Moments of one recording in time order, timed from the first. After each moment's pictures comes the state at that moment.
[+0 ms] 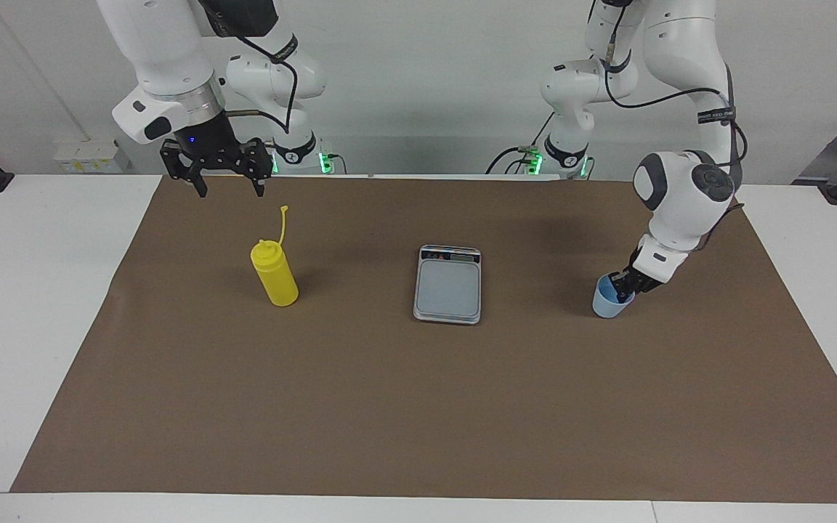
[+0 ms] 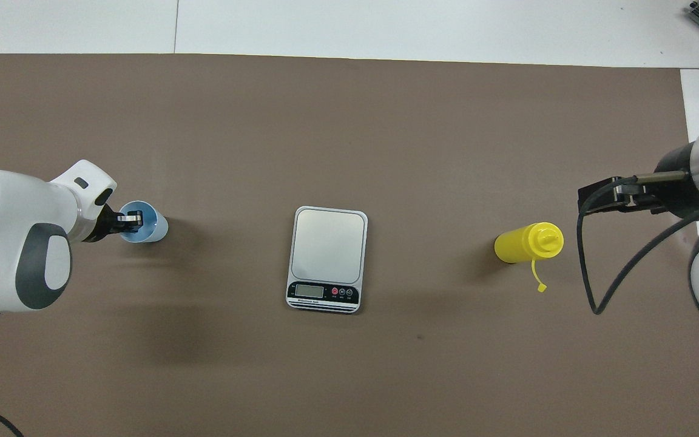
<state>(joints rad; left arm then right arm) 0.11 0.11 -0.15 -2.18 -0.06 2.34 -0.08 -0.03 0.00 0.13 -1.55 -0.01 1.53 0.09</state>
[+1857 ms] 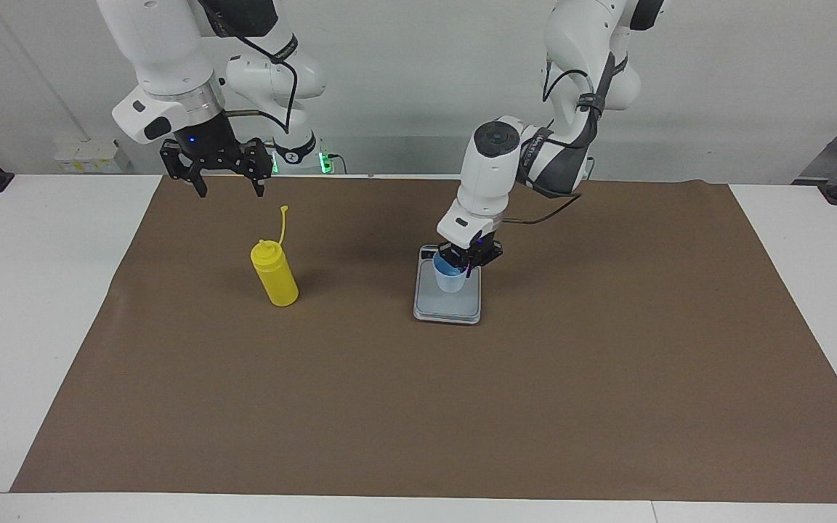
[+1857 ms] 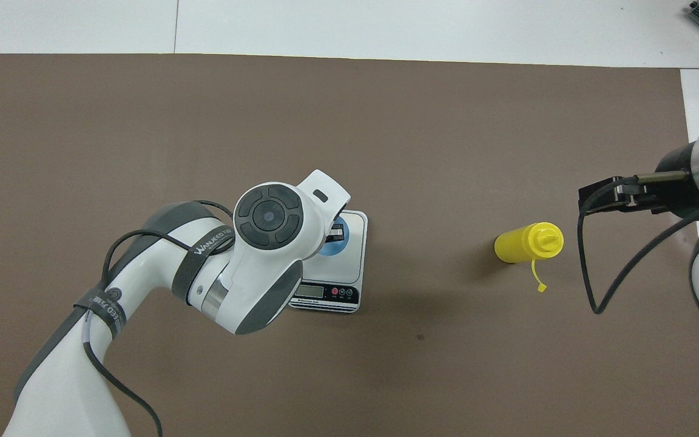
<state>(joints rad) -0.50 0.25 -0.17 -1.87 0.02 2.20 -0.69 -0.04 0.00 0.13 -1.55 -0.01 1.53 0.09</state>
